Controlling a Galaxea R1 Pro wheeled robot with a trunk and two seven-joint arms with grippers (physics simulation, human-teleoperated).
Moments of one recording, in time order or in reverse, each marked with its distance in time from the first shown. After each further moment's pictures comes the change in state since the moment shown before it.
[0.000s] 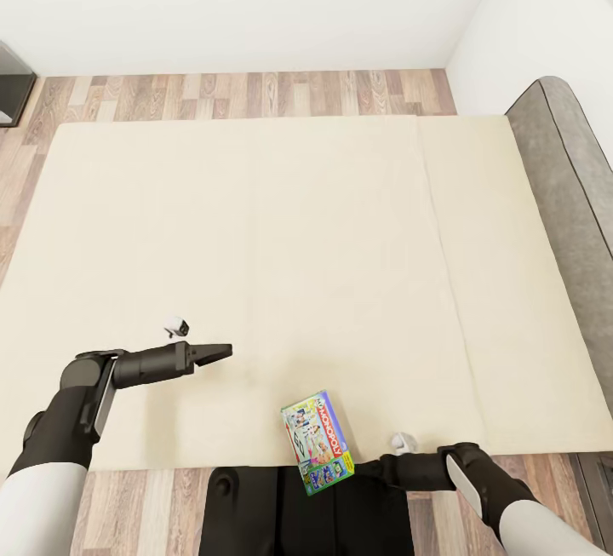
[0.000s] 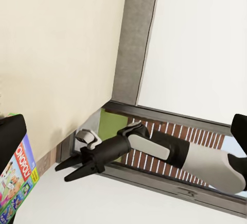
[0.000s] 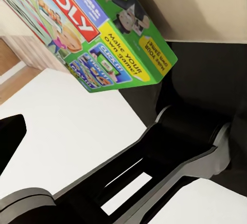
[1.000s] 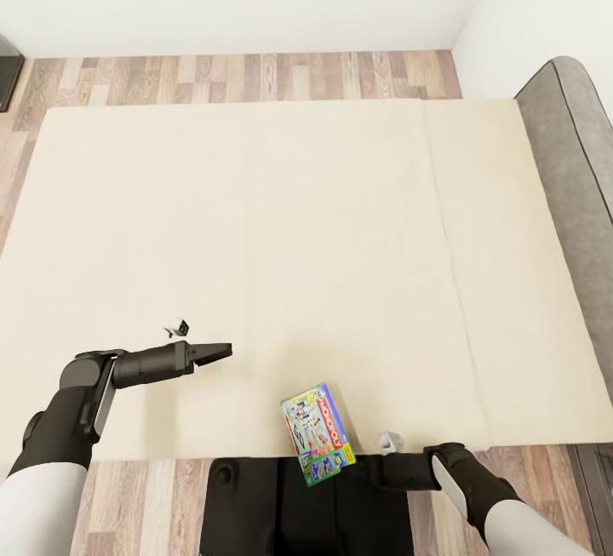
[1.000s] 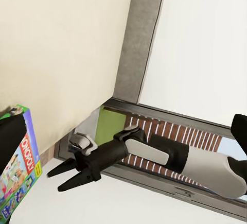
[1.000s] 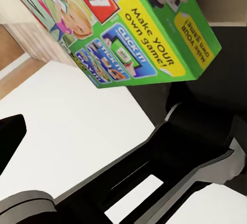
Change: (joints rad) left arm 0.000 0.000 0.001 -0.001 0.001 0.003 0.000; right arm 0.000 0.049 0.005 -0.001 0.019 -0.039 -0.008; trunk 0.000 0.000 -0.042
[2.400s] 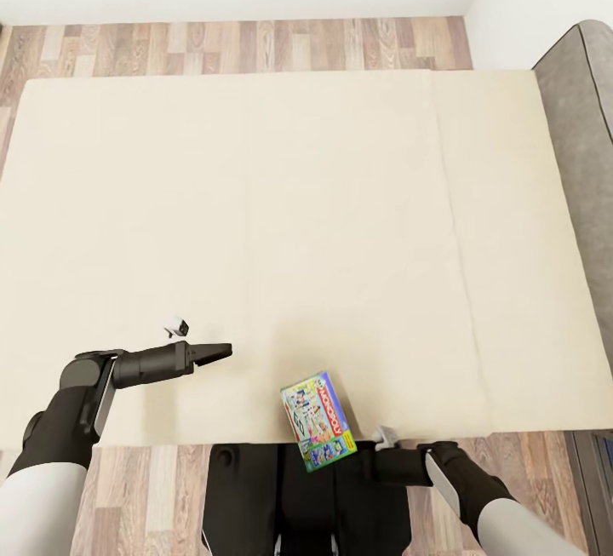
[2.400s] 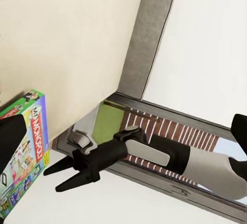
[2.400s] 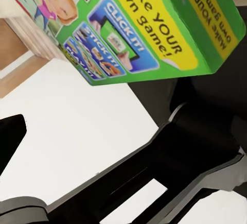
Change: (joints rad) left arm 0.000 0.000 0.000 0.000 -0.001 -0.003 0.000; right arm 0.000 0.023 0.001 -0.014 0.000 -0.051 -0.001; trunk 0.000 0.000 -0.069
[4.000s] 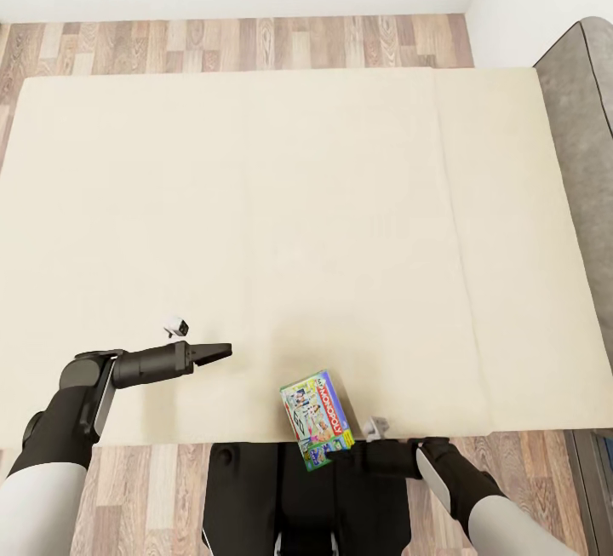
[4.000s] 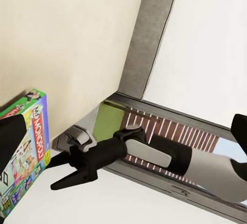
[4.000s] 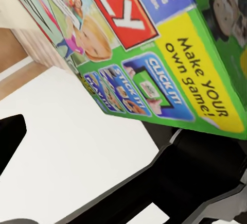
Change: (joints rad) left arm 0.000 0.000 0.001 0.000 -0.001 -0.002 0.000; right arm -0.002 0.029 0.000 -0.031 0.003 -0.061 -0.026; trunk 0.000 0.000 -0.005
